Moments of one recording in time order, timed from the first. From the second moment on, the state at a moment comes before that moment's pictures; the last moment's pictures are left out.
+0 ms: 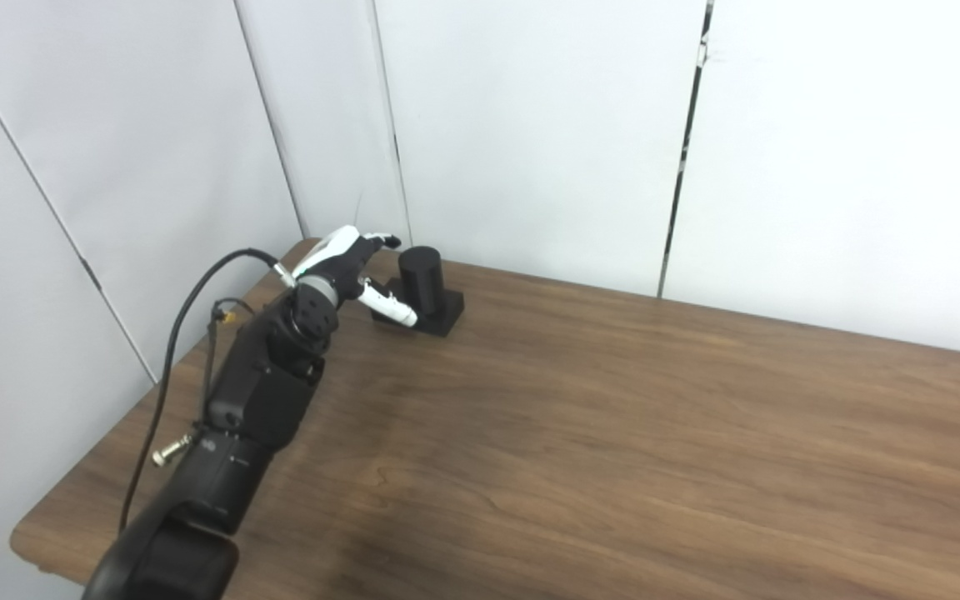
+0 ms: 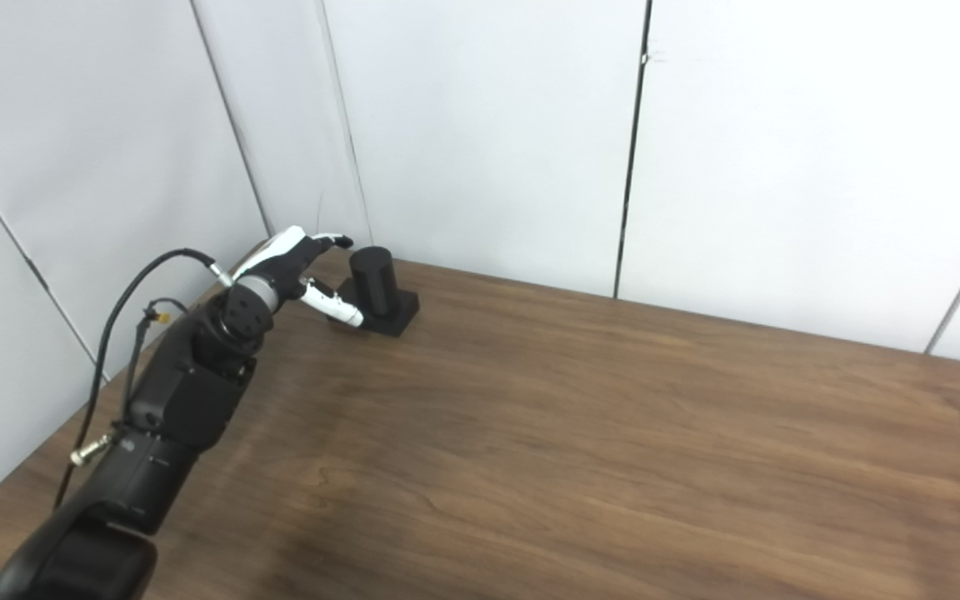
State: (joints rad) left arm -0.58 0.56 0.00 0.28 0.64 0.47 -0.39; right arm 0.13 -0.33 -0.29 -0.19 0.36 0.12 0.22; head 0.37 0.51
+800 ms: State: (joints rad) left arm -0.75 0.61 -0.26 0.59 0.66 0.41 -0.34; right arm 0.16 -0.37 -0.32 -0.23 0.38 0.14 0.23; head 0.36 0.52
